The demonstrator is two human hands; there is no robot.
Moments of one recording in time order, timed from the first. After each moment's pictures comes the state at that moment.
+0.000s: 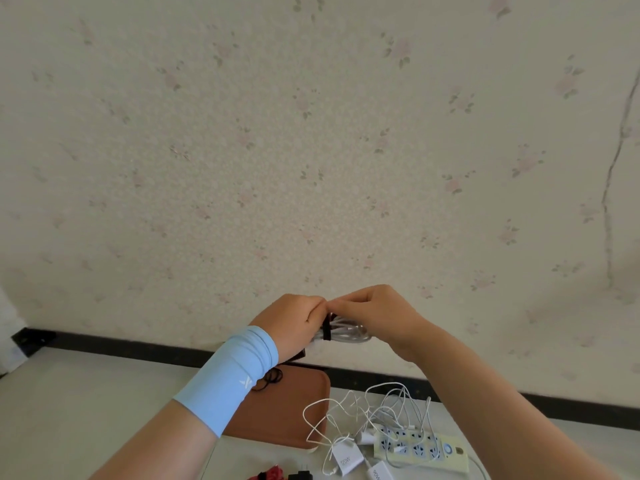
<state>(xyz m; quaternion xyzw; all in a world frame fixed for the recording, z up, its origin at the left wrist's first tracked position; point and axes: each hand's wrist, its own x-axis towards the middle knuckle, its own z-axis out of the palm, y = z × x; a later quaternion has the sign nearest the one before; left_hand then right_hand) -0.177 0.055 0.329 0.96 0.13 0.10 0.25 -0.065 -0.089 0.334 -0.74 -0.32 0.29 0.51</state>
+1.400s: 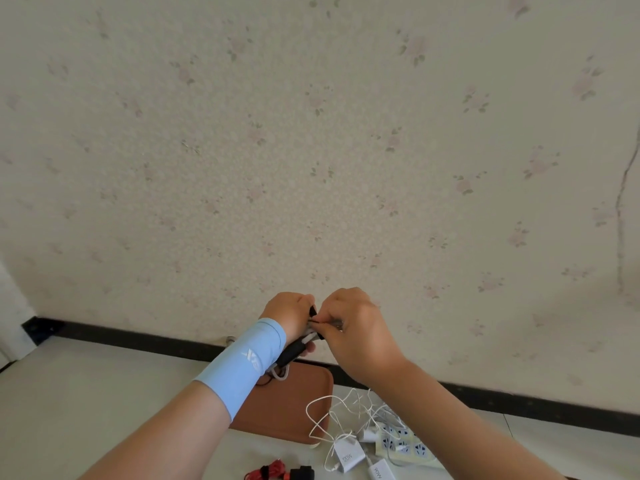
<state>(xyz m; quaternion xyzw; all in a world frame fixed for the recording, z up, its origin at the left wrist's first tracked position) -0.165 0.066 0.321 0.75 0.37 0.06 0.54 -0.101 -0.061 0.291 -0.75 -0.49 -0.05 0.43</state>
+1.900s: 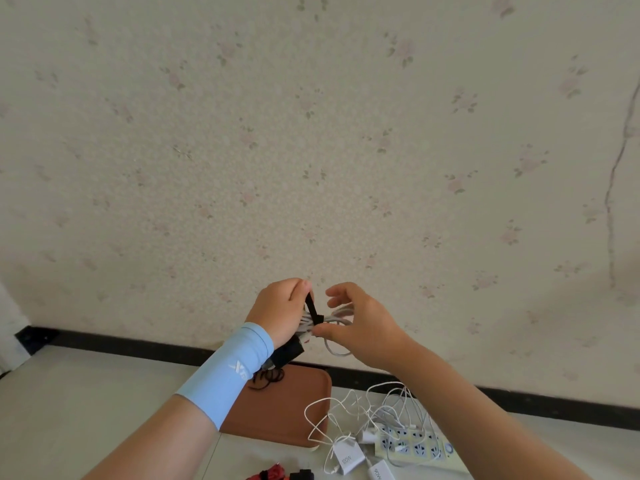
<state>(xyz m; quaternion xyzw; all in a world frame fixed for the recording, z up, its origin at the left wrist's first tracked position) -0.176 0.065 0.328 0.87 0.24 0.21 0.38 -0.080 -0.076 0.309 -0.79 -0.41 0.15 0.43</state>
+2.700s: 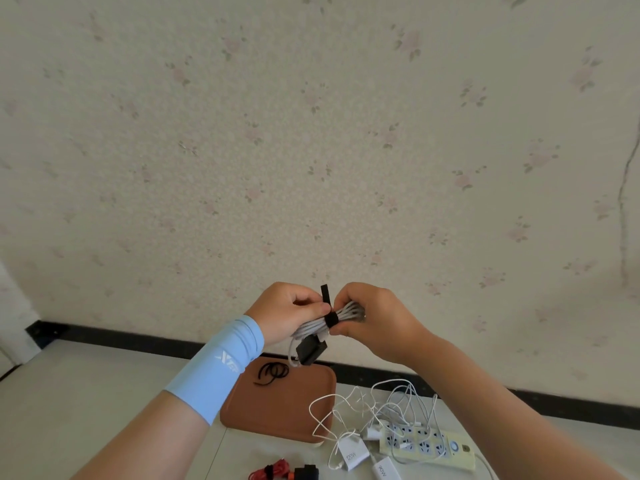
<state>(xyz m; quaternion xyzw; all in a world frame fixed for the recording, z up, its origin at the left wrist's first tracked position) -0.187 0.072 0.330 0.86 0.17 0.12 0.47 -0.067 -0.086 0.315 -0.75 -0.51 0.10 0.41</state>
